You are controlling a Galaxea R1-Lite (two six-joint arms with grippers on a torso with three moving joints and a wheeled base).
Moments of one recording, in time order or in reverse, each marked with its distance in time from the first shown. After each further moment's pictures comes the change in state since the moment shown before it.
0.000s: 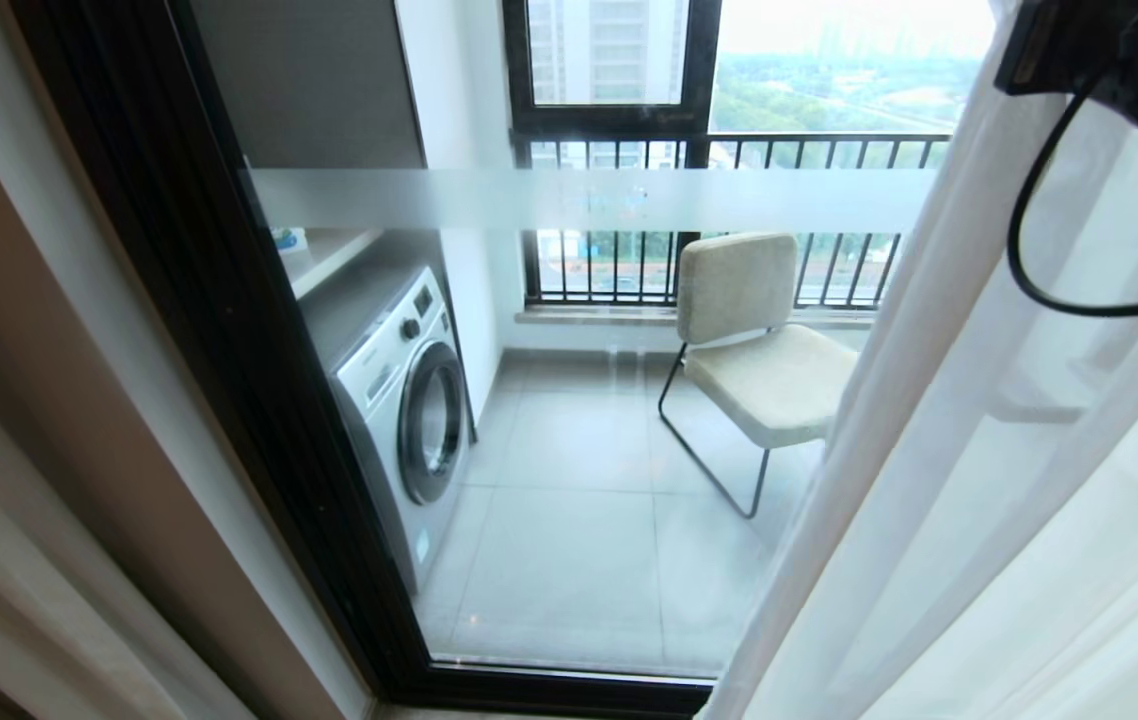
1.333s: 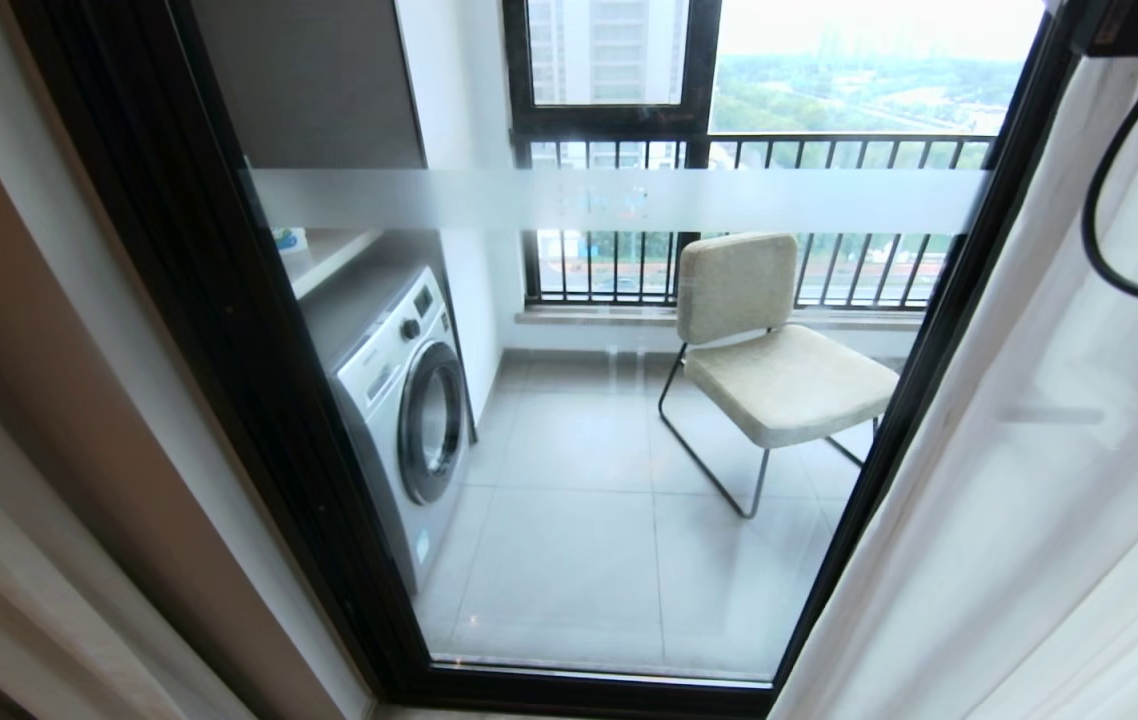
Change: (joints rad) left arm 0.000 0.000 0.000 0.000 0.000 0.000; right arm -0.030 -0.086 0.030 0.011 0.003 0.019
